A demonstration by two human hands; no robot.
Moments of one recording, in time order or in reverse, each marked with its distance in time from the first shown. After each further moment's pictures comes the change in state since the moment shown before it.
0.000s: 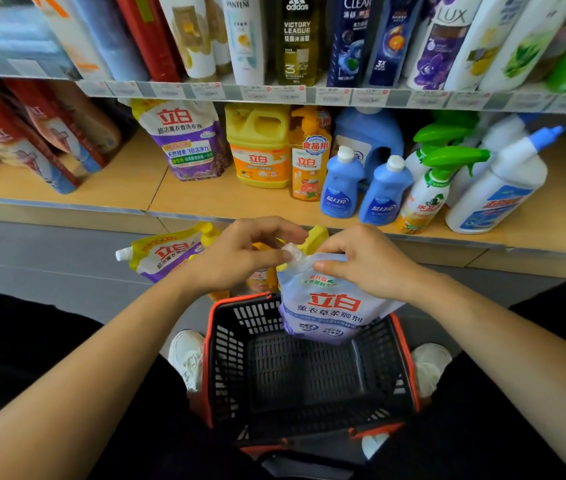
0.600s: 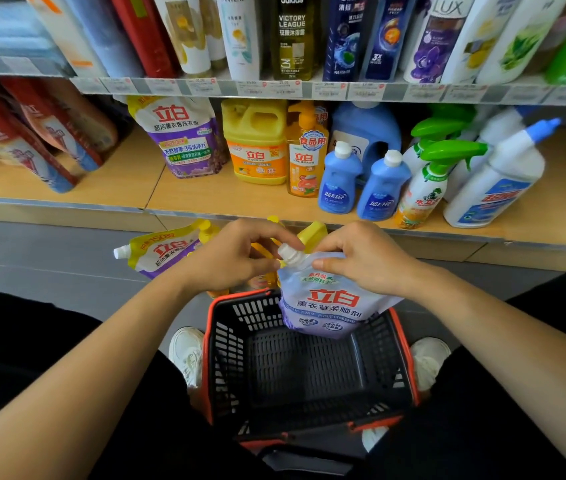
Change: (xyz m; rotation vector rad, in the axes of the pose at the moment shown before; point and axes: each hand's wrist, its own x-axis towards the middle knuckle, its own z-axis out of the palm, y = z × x) left_hand -0.003 0.004 -0.003 0.177 -0.081 0.078; right_hand -0.001 0.001 -0.001 -0.042 -0.025 -0.021
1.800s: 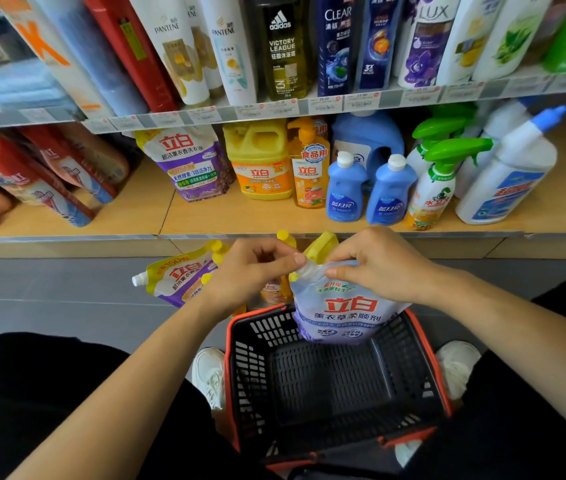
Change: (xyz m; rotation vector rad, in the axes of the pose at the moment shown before) left_hand 0.003 0.000 0.015 -0.381 0.216 -0.235; right_hand -0.003 -0.006 -0.008 0.003 0.048 -0.038
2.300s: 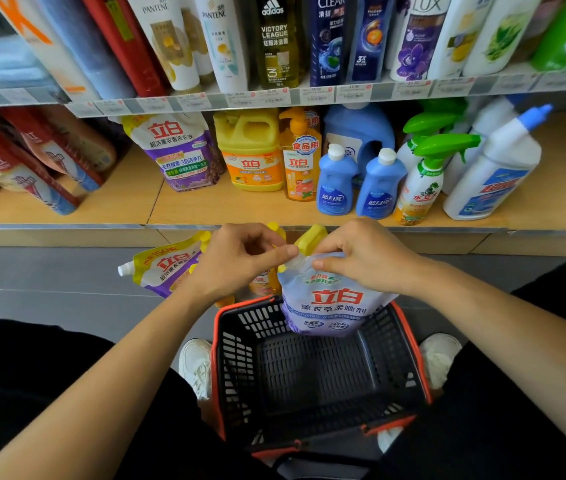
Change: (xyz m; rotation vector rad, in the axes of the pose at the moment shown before) left_hand -0.001 0.004 0.000 0.239 0.116 0.114; right_hand 0.002 0.002 0.002 0.008 -0.012 0.028
